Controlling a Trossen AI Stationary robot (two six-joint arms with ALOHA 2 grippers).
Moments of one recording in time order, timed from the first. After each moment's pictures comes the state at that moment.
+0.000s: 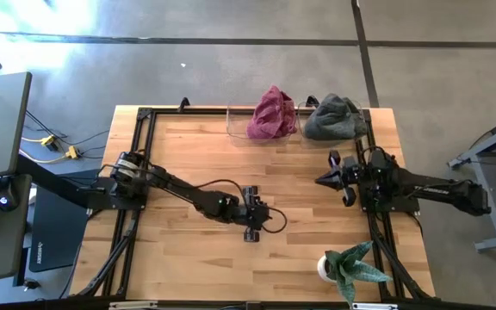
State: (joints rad) left arm -0.28 1.97 1.31 -0.17 -0.39 -0.11; right arm -0.31 0.28 0.01 0.27 -0.49 0.25
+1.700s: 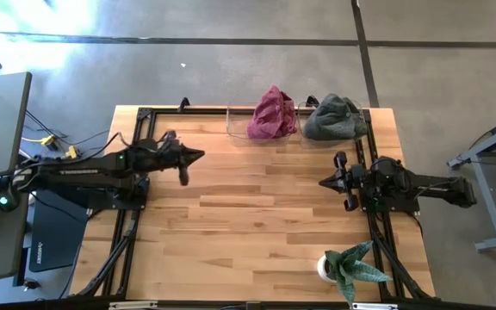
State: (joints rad) left arm 0.19 0.65 0.37 0.08 -0.15 -0.08; right arm -0.12 0.03 0.01 0.05 -0.24 0.04
